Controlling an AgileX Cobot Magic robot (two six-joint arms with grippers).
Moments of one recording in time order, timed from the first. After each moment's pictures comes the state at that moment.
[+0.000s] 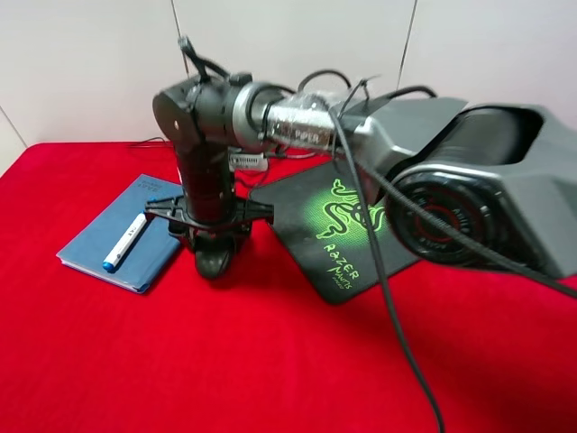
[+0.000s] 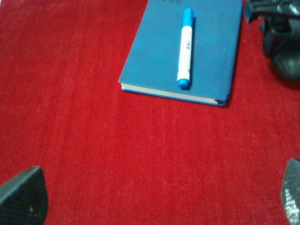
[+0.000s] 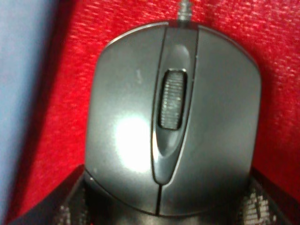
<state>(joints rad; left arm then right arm) 0.02 -0.01 -0.49 -0.05 1.06 0.15 0.91 2.49 -2.18 -0.01 1.18 0.92</state>
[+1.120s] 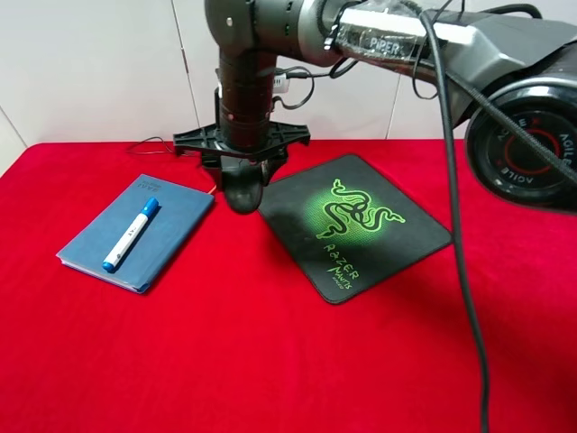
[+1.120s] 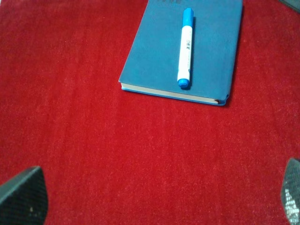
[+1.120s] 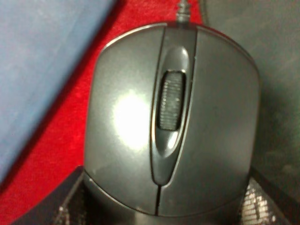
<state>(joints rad) 0.02 -0.01 -0.49 -0.05 1.06 0.15 0.78 2.34 -2.18 -0.01 1.22 0.52</state>
